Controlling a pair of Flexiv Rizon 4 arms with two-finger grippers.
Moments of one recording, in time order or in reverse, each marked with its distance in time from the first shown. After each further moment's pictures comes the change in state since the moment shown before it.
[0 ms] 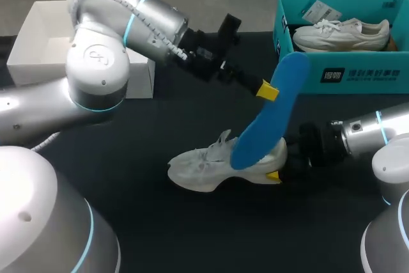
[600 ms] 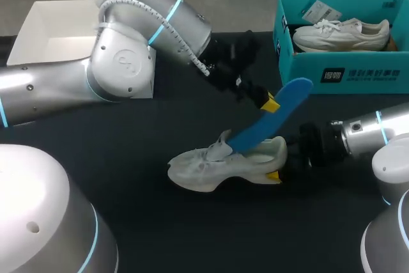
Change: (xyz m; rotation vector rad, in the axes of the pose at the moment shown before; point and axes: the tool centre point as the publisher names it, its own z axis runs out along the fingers) left arm -0.075 0.035 0.026 -0.231 -0.203 0.188; right arm 0.000 0.000 0.000 0.000 0.000 0.000
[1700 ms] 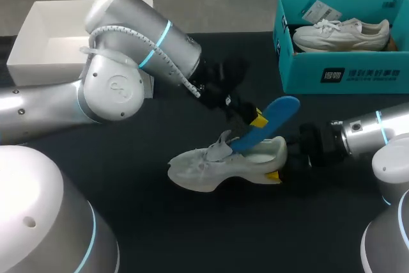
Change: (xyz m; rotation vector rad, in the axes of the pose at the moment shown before) left arm 0.000 0.040 0.006 0.003 -0.045 -0.020; right arm 0.000 0.000 0.000 0.000 0.000 0.000
